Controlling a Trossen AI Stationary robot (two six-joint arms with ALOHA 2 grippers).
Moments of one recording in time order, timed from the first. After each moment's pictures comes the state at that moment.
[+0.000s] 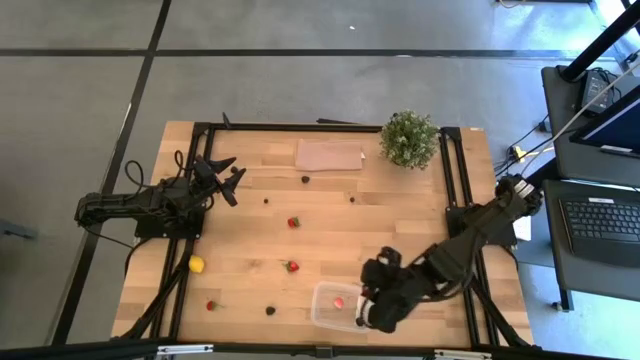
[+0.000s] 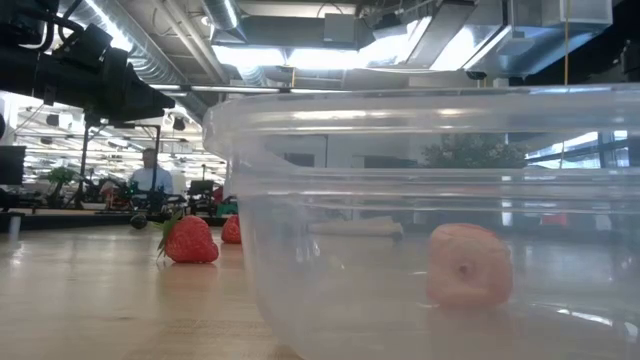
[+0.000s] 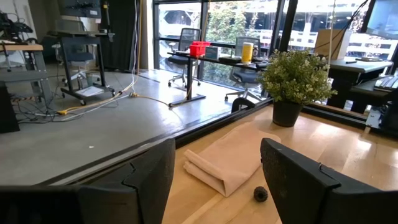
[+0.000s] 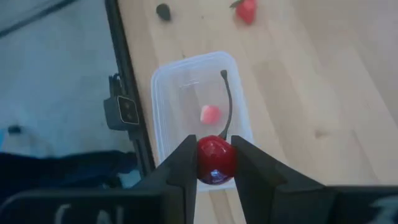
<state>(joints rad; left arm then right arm) 0.06 0.00 0.05 -0.07 -0.70 -0.10 0.68 1.71 1.57 -0.89 0.26 0.93</state>
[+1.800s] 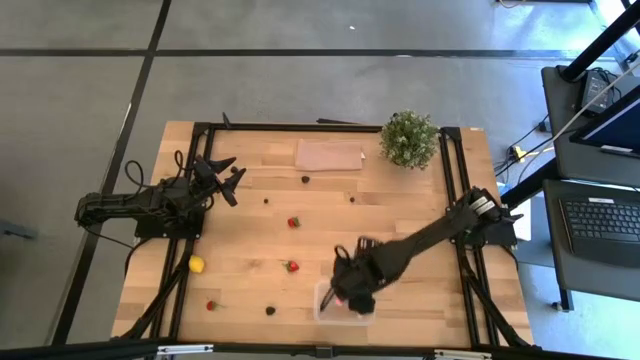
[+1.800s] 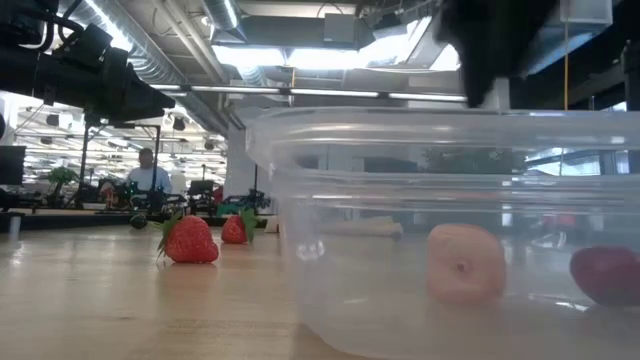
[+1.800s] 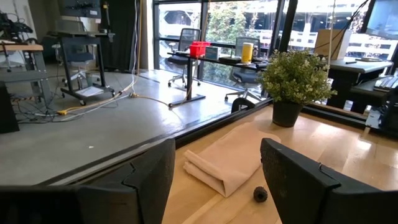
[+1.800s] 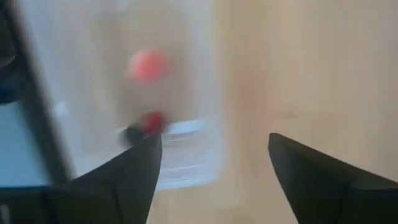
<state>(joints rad) 0.06 0.00 0.05 -0.07 -0.70 -0.10 0.49 1.99 1.76 -1.20 0.10 0.65</state>
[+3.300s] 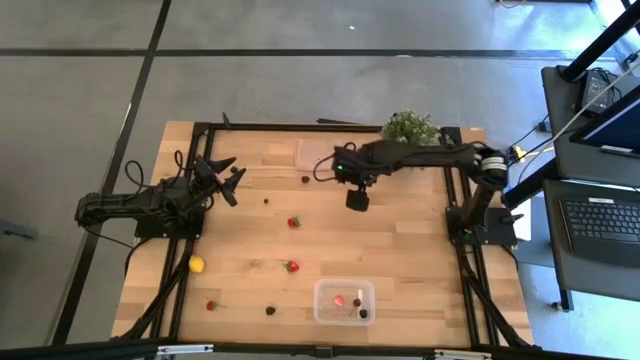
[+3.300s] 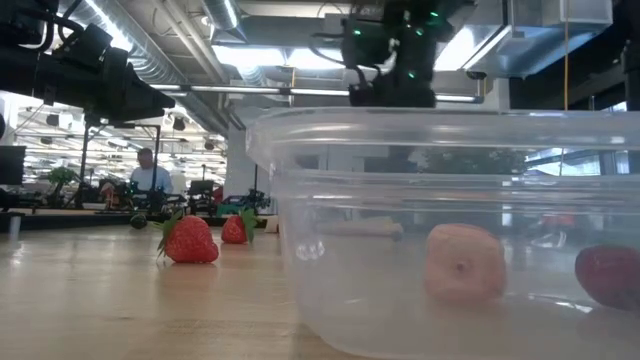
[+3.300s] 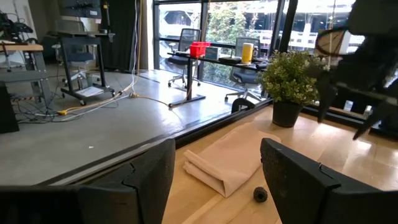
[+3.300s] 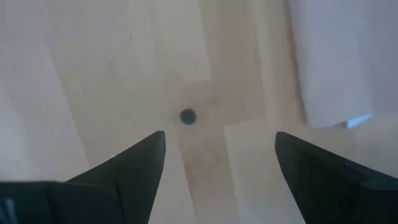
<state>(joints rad) 0.07 0.00 0.05 -0.07 -0.70 -0.10 -0.21 1.81 1.41 -0.94 0.08 -0.04</state>
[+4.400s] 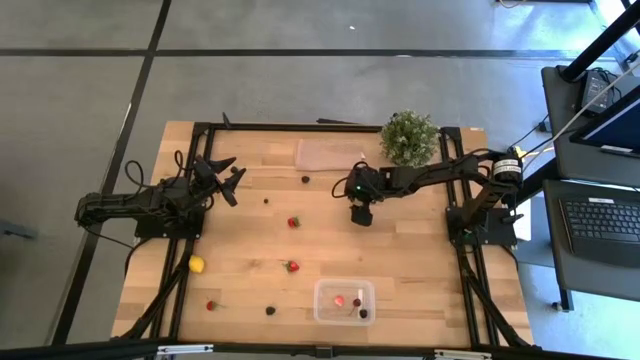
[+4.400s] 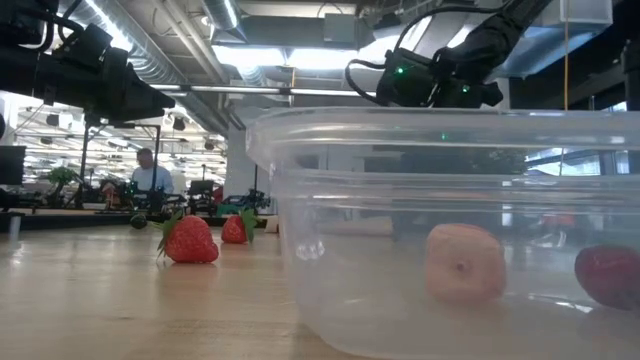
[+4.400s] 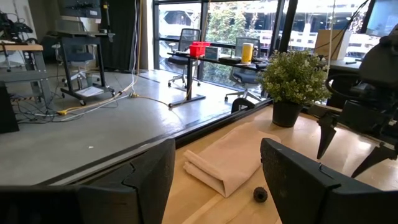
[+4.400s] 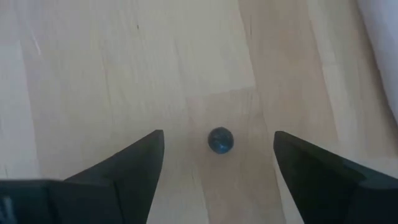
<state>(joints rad) 0.06 0.00 0.05 -0.07 -0.70 -0.10 -0.17 1.71 0.89 -0.26 0.08 -0.01</state>
